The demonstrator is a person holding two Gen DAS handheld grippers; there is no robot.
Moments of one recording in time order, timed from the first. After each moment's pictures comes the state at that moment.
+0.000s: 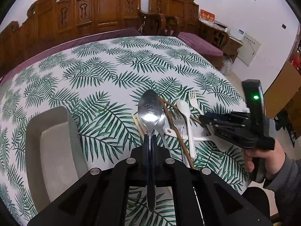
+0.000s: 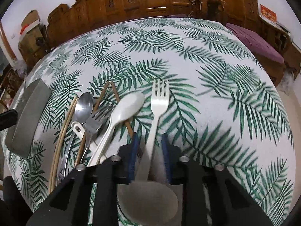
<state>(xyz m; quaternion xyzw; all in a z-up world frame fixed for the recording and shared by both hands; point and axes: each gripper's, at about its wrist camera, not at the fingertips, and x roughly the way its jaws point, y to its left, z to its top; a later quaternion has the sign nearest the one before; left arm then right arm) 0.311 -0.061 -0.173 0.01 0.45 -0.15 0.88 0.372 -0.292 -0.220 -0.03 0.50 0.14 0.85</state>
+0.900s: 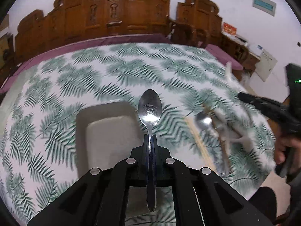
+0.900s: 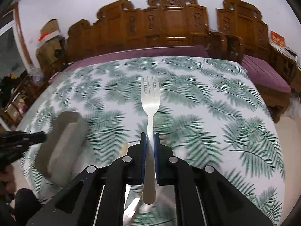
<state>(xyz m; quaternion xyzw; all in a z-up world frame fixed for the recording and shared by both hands) 0.300 0.046 -0.163 -0.02 0.44 -0.07 0.89 0.354 -0.221 -0.118 -0.01 0.40 0.22 0.89</state>
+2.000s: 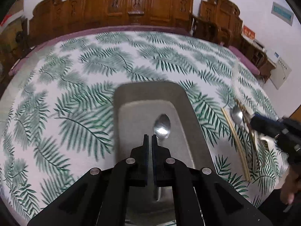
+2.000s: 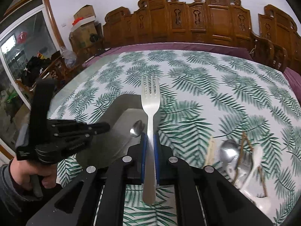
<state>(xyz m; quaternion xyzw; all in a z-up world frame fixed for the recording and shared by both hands) 0.297 0.111 -0.194 -0.05 0.45 -0.02 0.89 0.302 -0.088 -0.127 -0.03 0.42 0.33 0.84</state>
